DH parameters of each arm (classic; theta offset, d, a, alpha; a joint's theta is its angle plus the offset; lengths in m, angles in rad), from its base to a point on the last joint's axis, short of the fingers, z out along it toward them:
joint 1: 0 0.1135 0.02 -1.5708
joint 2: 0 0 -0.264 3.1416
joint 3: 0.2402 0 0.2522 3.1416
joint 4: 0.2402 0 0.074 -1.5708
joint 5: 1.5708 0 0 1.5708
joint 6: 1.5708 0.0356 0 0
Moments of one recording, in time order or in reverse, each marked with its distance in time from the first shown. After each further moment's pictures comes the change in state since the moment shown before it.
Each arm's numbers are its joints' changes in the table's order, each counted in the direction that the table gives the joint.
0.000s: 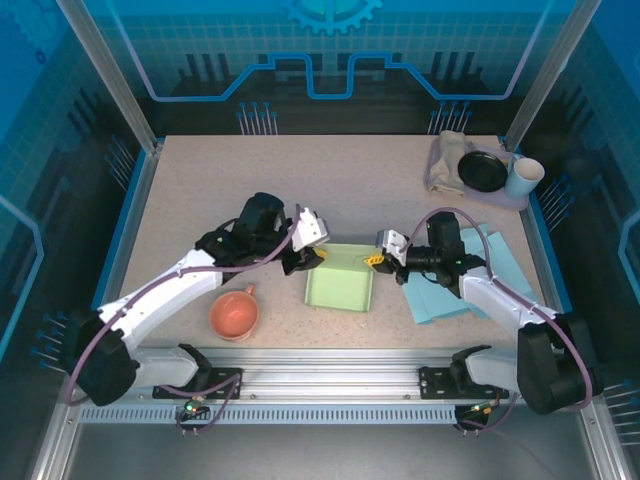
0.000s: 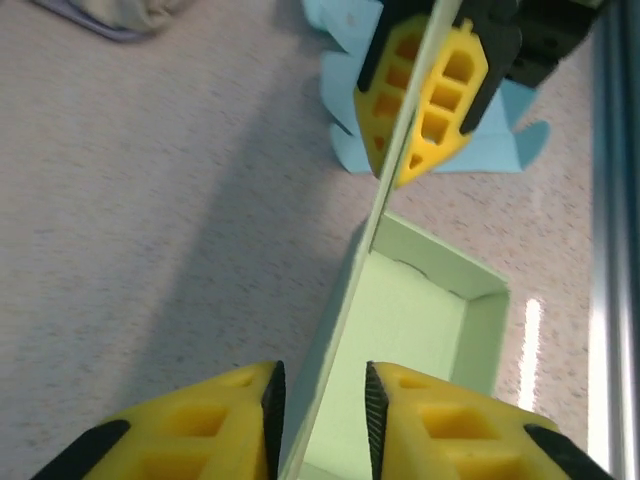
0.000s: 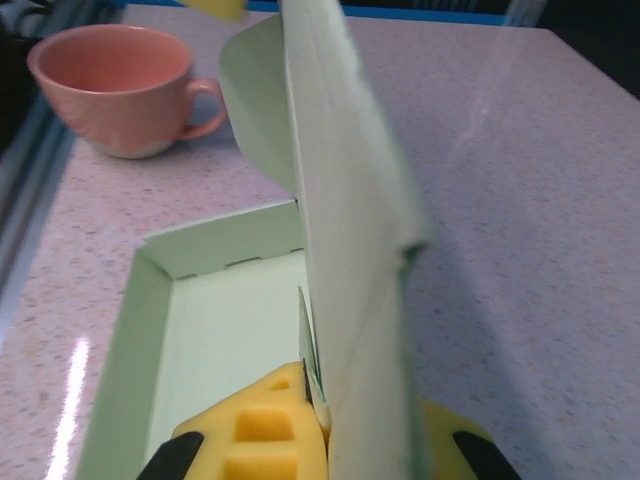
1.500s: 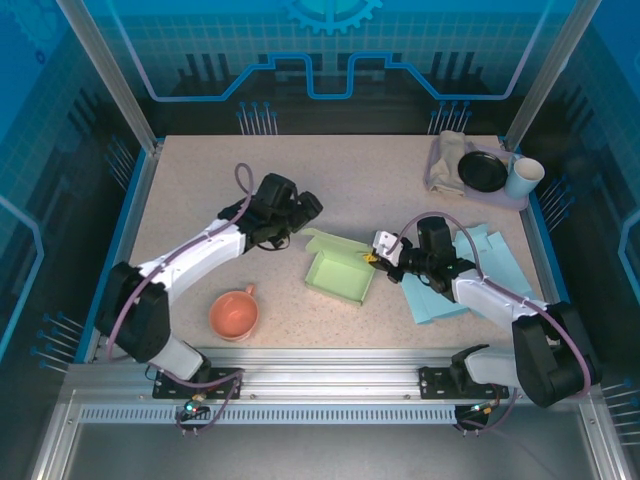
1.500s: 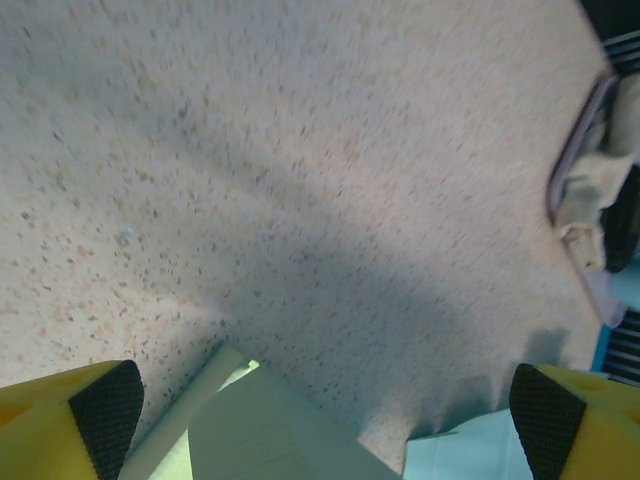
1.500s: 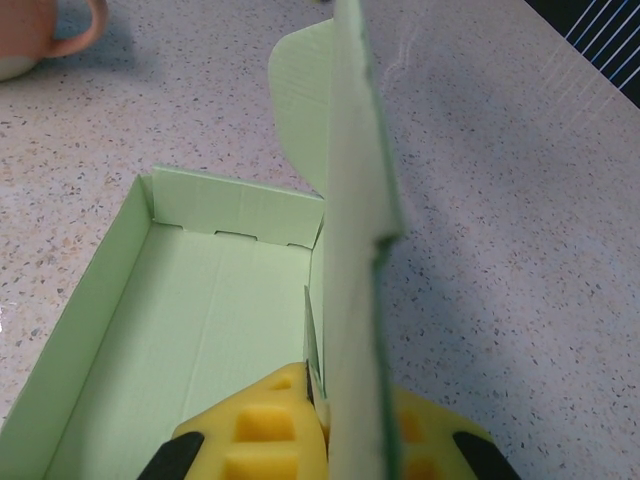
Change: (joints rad) left arm 0.069 0.320 0.178 0.088 -0.382 -1.516; right arm 0.070 0.042 -0.042 -0.104 0.224 0.016
